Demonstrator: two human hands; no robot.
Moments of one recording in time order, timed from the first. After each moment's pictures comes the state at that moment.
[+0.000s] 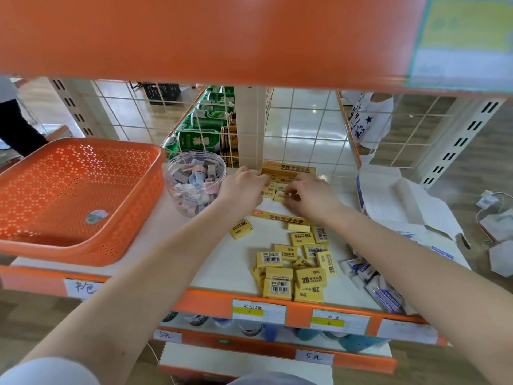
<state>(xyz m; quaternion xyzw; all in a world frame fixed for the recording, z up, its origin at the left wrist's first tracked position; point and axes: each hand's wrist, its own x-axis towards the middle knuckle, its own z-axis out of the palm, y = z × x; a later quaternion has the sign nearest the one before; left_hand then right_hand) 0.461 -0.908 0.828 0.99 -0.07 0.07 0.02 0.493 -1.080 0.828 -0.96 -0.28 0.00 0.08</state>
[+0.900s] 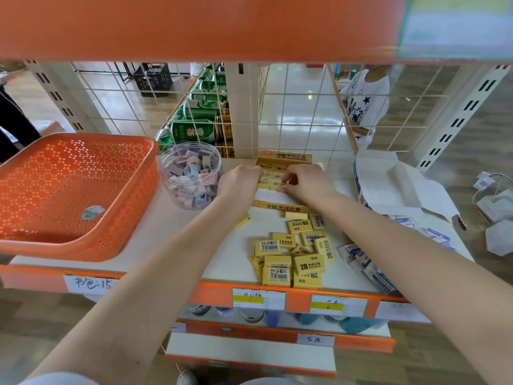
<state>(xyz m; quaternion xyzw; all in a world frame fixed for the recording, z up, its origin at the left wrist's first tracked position) 0.453 -0.920 0.827 1.00 0.00 0.06 0.05 0.506 -1.079 0.814 -0.96 -0.20 0.02 0.19</state>
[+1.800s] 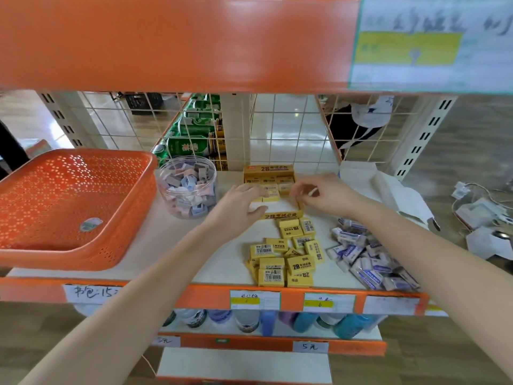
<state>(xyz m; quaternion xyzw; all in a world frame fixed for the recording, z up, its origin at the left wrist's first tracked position) 0.405 -0.918 0.834 0.96 -0.12 0.06 0.23 0.471 -1.134 0.859 -0.92 -0.29 0.07 0.26</state>
